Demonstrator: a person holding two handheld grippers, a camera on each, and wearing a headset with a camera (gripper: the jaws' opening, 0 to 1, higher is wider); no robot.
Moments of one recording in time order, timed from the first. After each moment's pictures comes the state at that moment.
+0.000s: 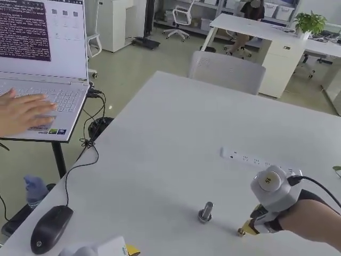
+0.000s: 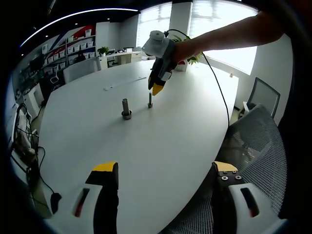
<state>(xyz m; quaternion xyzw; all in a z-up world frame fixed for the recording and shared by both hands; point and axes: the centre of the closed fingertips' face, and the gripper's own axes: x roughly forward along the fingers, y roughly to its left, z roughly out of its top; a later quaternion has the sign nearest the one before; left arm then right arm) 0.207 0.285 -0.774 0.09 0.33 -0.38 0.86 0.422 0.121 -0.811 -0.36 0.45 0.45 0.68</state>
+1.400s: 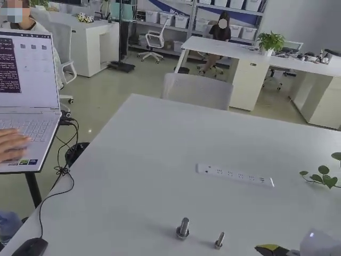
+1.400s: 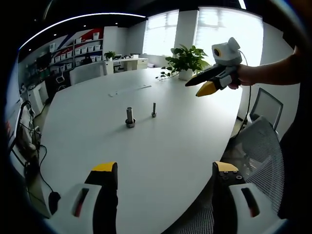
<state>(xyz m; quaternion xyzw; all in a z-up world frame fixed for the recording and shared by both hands) 0.214 0.281 -0.759 0.05 0.31 -0.36 0.88 0.303 0.101 -0.731 -0.11 0.30 0.43 0.84</state>
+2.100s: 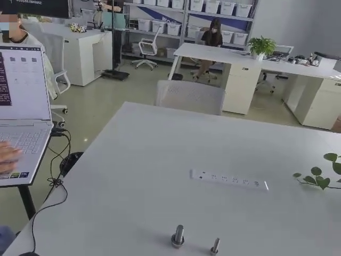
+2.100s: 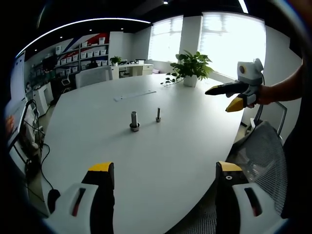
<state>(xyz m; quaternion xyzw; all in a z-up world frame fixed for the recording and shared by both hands) 0.216 0.281 -0.758 0.04 0.28 -0.34 0.90 0.260 0.080 -0.729 -0.07 0.23 0.42 0.87</state>
